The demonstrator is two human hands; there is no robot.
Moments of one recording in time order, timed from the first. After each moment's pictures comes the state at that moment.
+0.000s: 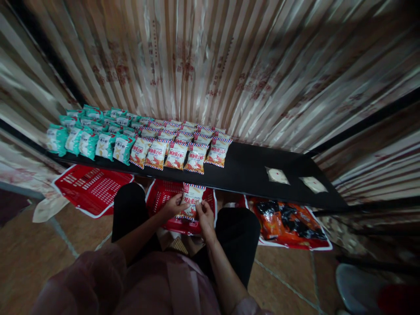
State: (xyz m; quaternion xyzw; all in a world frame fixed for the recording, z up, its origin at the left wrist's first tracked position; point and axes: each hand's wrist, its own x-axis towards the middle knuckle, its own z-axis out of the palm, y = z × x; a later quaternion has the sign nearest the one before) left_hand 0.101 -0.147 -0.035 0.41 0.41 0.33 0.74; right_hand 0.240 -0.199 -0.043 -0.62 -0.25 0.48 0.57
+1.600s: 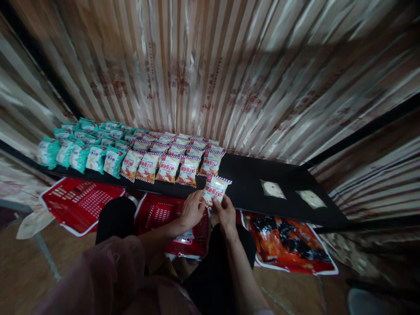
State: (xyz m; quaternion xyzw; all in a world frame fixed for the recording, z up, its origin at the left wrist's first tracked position) left_hand 0.208 -0.120 0.021 0.74 0.50 0.31 0.33; right_hand 0.345 -0.142 -0.002 -0.60 -0.32 0.39 0.62
